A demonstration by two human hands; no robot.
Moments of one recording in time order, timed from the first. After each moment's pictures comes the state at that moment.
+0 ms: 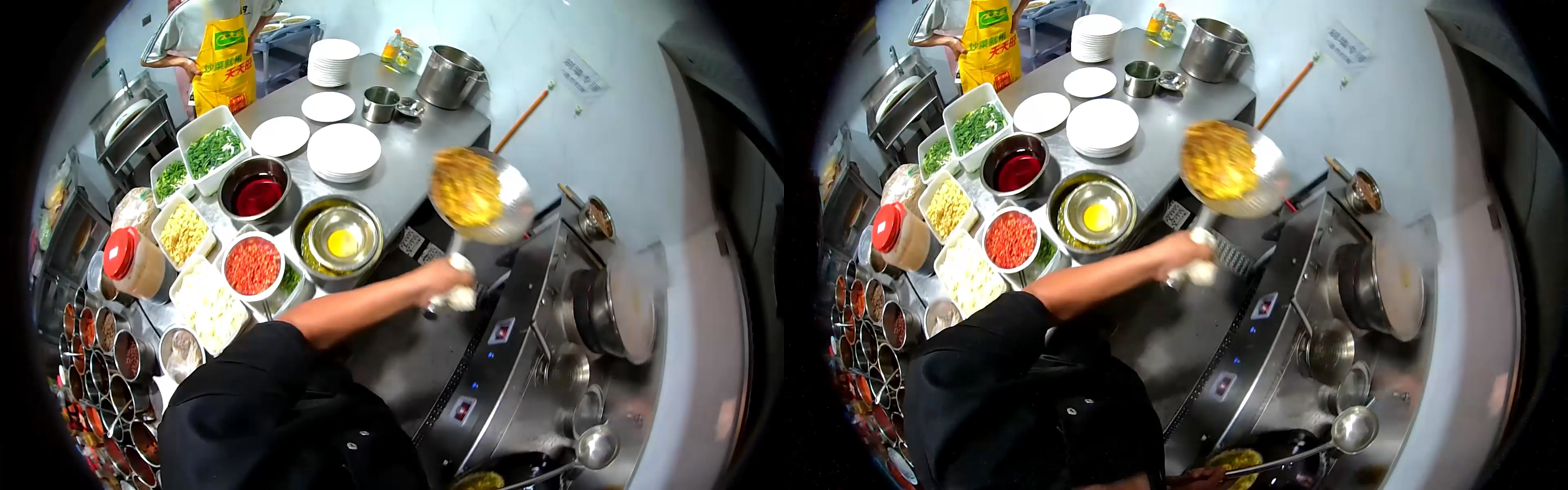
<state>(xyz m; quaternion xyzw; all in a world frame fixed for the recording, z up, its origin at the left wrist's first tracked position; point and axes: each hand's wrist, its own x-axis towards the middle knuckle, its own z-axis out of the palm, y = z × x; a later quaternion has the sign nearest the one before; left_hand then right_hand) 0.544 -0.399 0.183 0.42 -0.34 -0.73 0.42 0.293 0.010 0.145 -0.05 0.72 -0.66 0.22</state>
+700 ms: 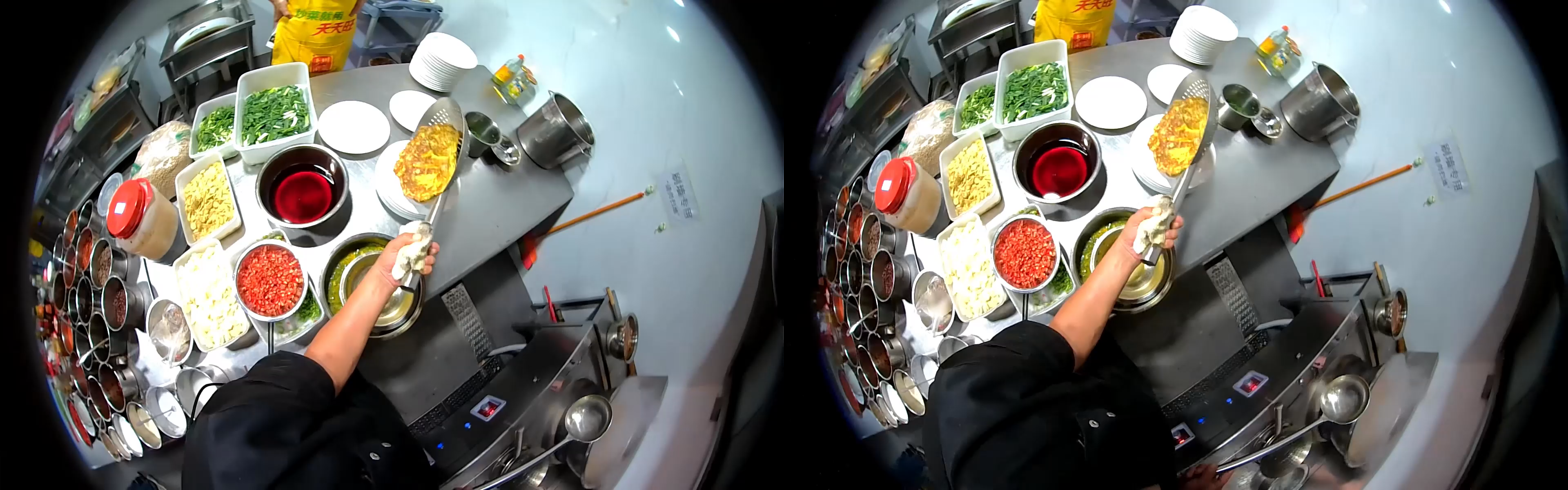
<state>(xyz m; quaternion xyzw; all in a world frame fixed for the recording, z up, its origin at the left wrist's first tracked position) 0.772 -0.526 0.028 0.01 -0.04 -0.68 0.73 0.344 -0.257 0.180 -0.28 0.73 -0.50 0.38</state>
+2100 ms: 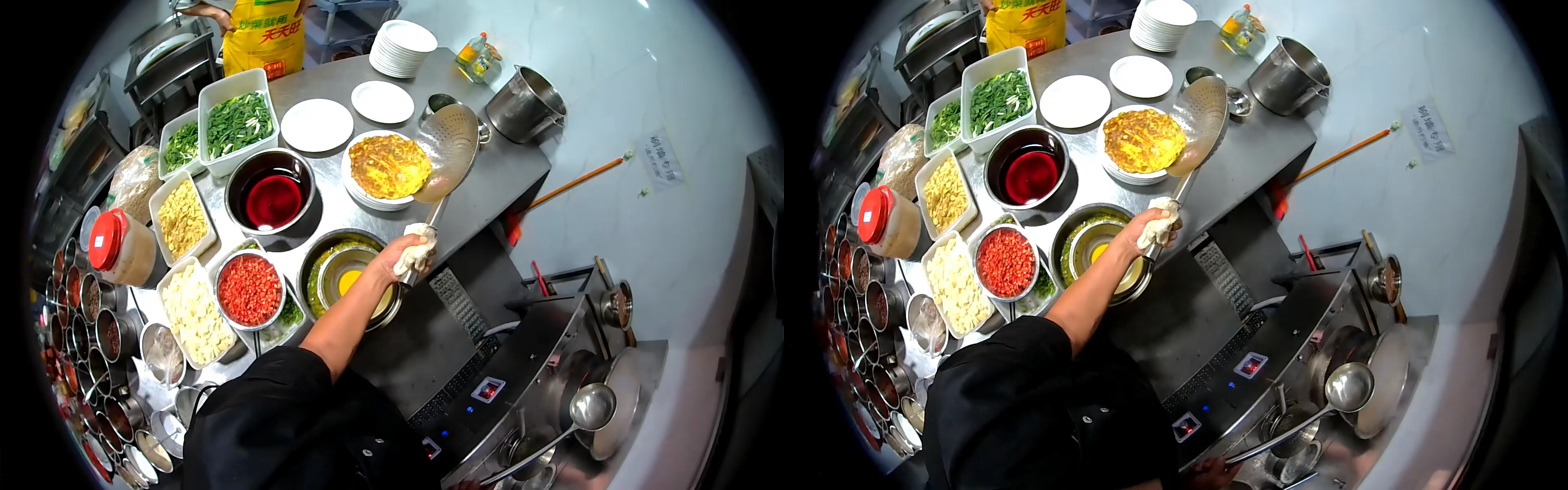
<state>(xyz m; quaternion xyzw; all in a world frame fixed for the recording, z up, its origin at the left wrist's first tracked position) 0.735 -0.579 0.010 0.12 -0.10 -0.74 0.65 0.330 -0.254 0.185 -0.29 0.71 -0.51 0.38</state>
